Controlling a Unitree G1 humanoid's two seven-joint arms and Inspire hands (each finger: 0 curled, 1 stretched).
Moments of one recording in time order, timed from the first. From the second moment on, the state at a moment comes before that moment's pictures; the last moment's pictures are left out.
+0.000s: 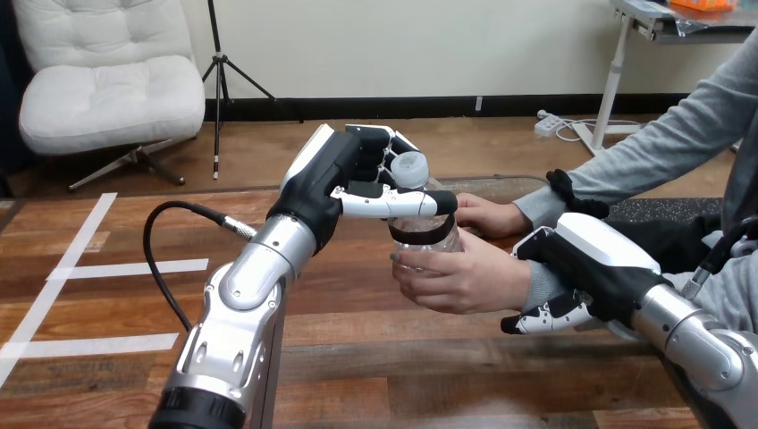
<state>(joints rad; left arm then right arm) -0.51 0.10 -0.08 0.41 0.11 -0.02 -0.25 -0.44 -0.59 0.23 0.79 -0.50 -0.59 0.12</state>
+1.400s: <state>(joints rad) -0.50 0.09 -0.08 0.40 0.09 0.01 -0.22 -0.44 -0.59 0.23 0.79 -0.50 -0.59 0.12</state>
